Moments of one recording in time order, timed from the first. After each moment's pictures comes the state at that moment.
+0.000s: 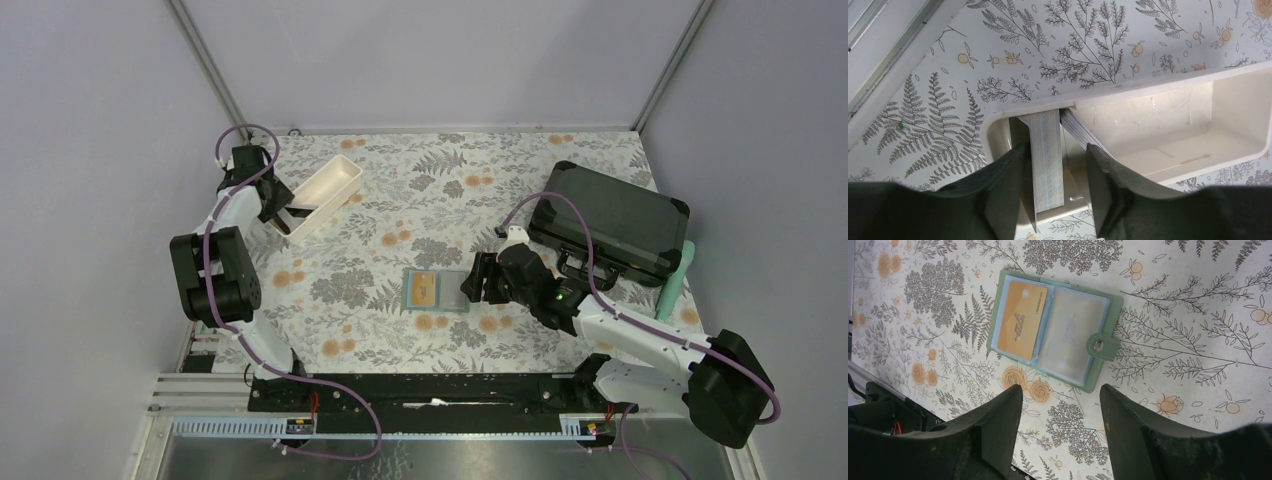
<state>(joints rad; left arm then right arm) 0.19 1.76 1.27 -0.40 -0.09 -0.57 0.80 1.08 0.57 -0.17 0.09 0.69</state>
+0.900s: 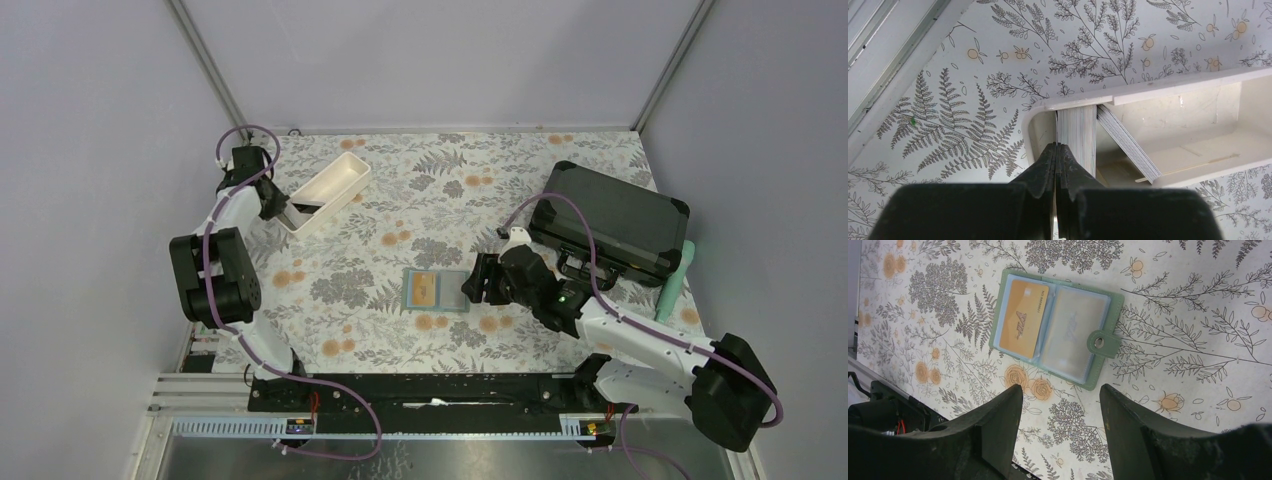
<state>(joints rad) 0.20 1.76 1.27 -0.43 -0.11 -0.55 0.80 1.06 0.56 -0.17 0.09 0.70</state>
